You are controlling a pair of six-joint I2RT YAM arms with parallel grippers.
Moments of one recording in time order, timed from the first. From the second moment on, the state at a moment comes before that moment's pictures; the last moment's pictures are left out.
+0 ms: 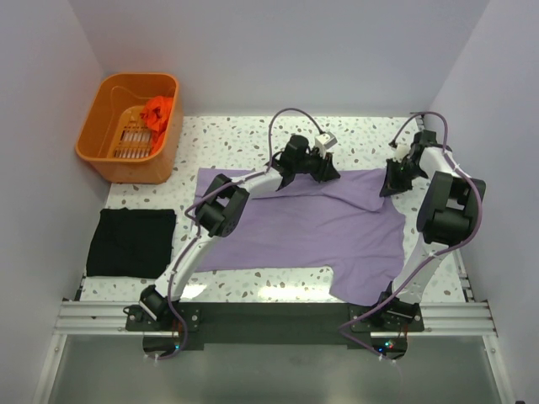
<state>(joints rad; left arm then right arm) -0.68 2.67 2.10 0.26 0.60 -0.21 -0.26 1.98 1.46 -0.81 -0.34 -0.18</state>
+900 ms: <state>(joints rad) -0.68 2.66 2.04 0.29 0.55 -0.32 -0.26 1.96 1.45 -0.80 -0.36 -0.22</state>
